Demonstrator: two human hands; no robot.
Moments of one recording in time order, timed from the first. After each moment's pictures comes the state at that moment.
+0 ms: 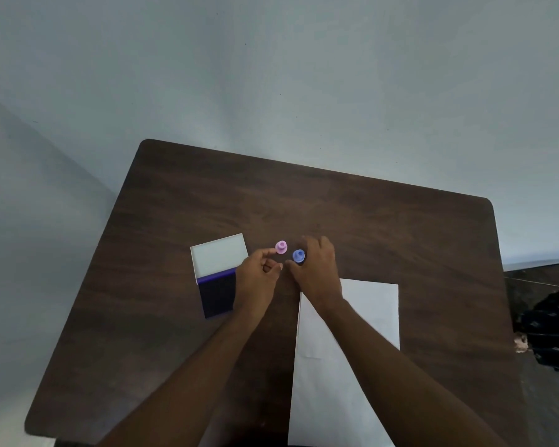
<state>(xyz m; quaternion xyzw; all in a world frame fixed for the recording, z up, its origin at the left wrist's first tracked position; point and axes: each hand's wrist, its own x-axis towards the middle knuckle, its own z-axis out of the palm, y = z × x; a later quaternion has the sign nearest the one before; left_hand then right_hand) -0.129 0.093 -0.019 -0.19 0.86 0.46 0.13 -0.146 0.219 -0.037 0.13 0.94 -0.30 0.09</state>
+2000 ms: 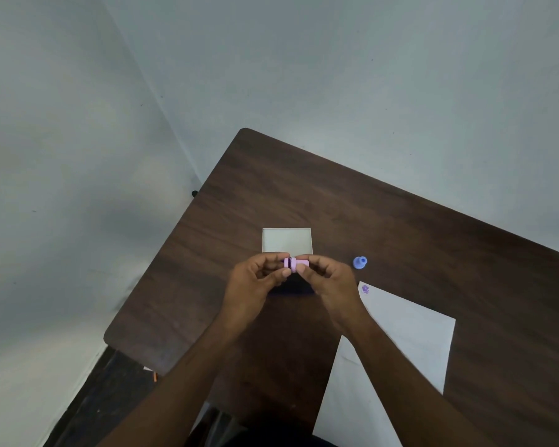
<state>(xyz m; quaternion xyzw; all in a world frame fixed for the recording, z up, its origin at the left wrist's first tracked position) -0.062 -0.022 0.046 -0.17 0.70 0.69 0.05 -0.097 0.139 0.043 0.06 0.75 -0.62 0.21</state>
